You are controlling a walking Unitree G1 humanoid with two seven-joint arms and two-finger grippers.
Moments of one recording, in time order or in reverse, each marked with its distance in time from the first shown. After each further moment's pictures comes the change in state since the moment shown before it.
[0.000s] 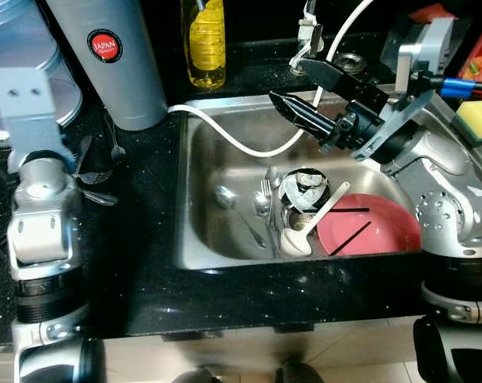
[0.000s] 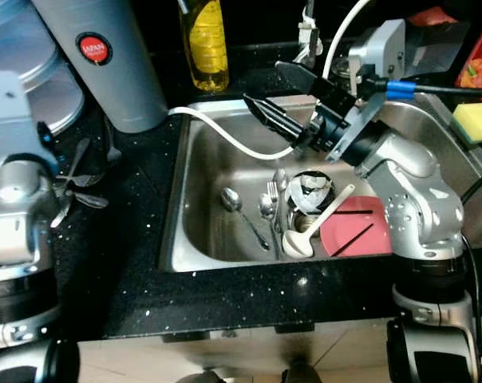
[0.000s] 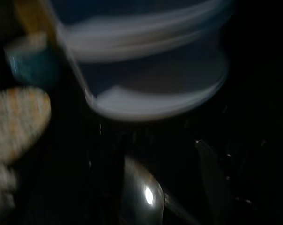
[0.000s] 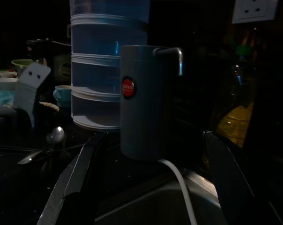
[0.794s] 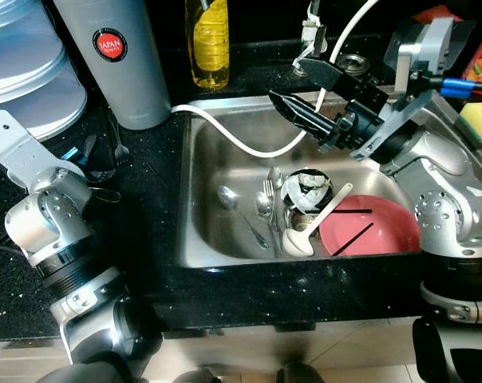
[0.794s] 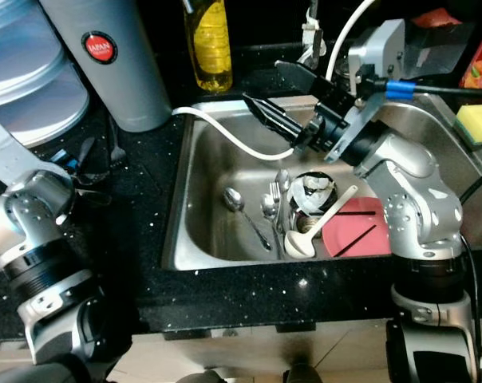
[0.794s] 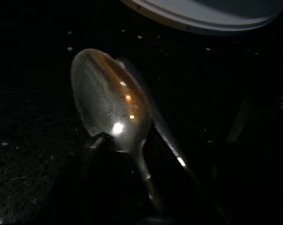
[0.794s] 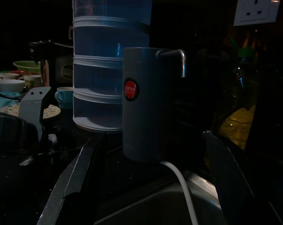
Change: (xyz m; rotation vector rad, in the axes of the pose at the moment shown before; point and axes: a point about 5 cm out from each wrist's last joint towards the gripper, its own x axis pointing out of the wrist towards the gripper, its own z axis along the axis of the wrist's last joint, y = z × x) left arm 0.005 -0.012 -0.019 -0.377 0.354 0.092; right arm 0.000 0.000 -0.001 0.002 -0.001 -0.003
